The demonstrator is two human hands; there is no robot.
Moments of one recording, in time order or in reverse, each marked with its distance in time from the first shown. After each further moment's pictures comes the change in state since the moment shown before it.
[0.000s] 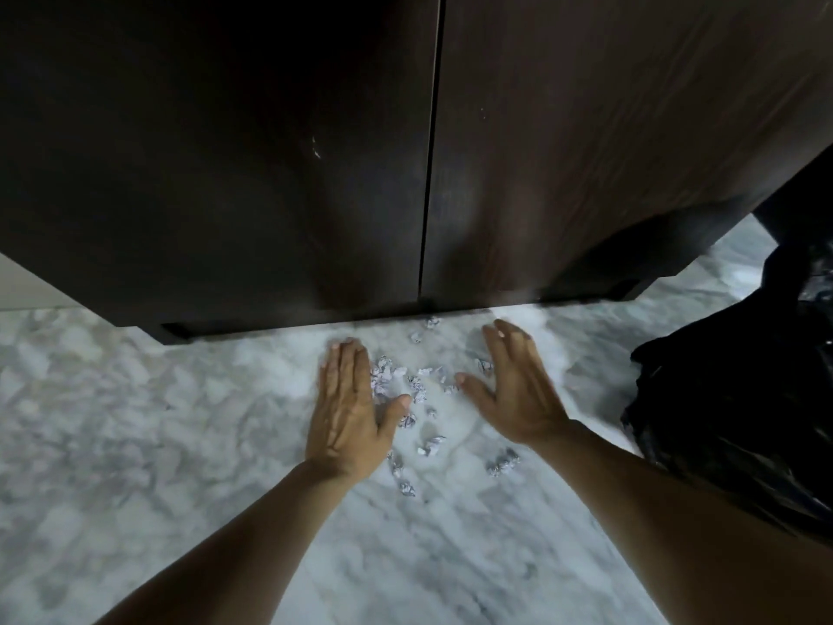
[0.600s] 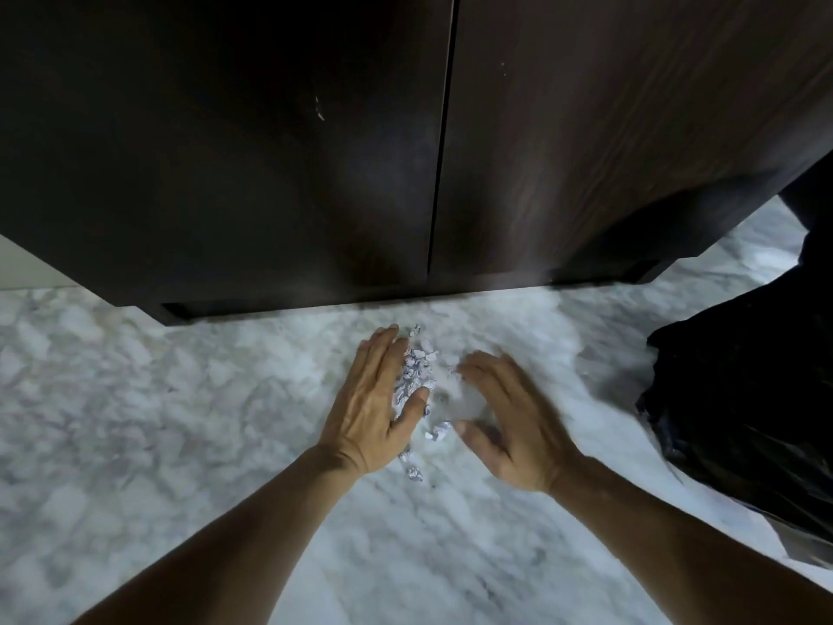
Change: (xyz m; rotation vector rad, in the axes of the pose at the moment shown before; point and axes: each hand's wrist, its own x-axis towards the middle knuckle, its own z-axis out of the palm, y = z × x) left_hand -0.004 0.010 -0.002 -0.239 0.066 0.249; right_hand -0.049 -0.016 0.000 0.202 -0.014 -0.288
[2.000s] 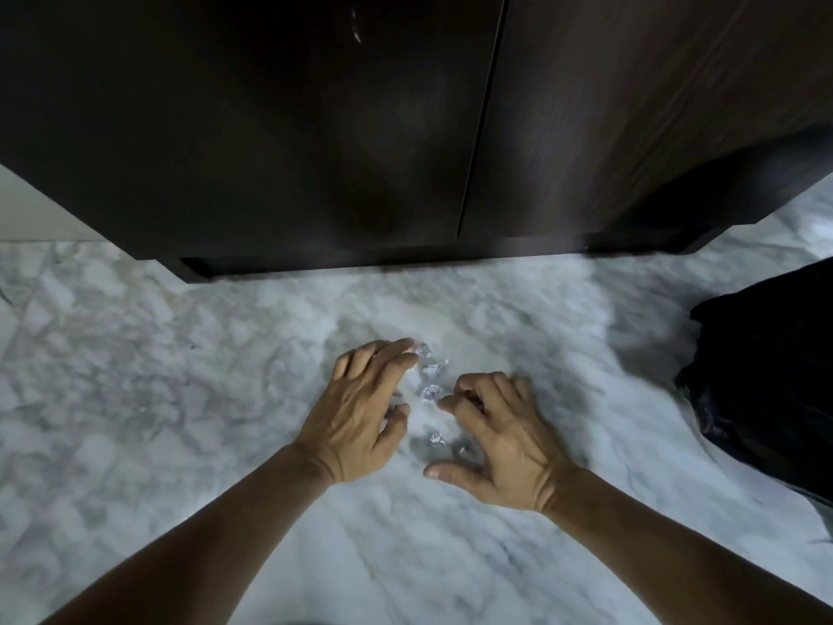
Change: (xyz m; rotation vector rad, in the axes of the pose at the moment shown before) left_hand -0.044 -0.010 -0.036 0.184 -0.228 0.090; right_hand -0.019 -0.042 0.028 -0.195 -0.082 -0.116
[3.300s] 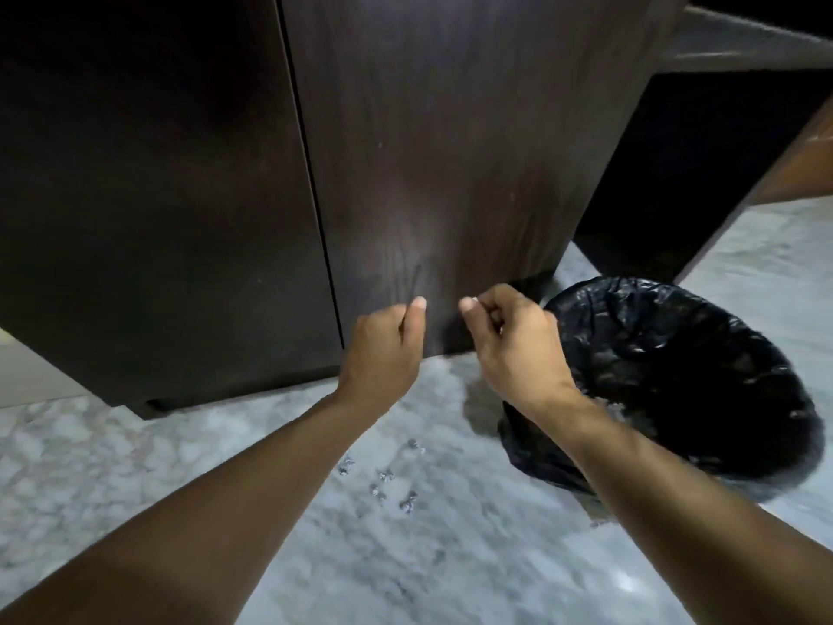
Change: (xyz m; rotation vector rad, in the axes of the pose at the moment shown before) left_hand 0.132 0.187 -0.161 -0.505 0.487 -0.116; right_hand 0.025 0.003 -0.280 0.342 0.533 0.604
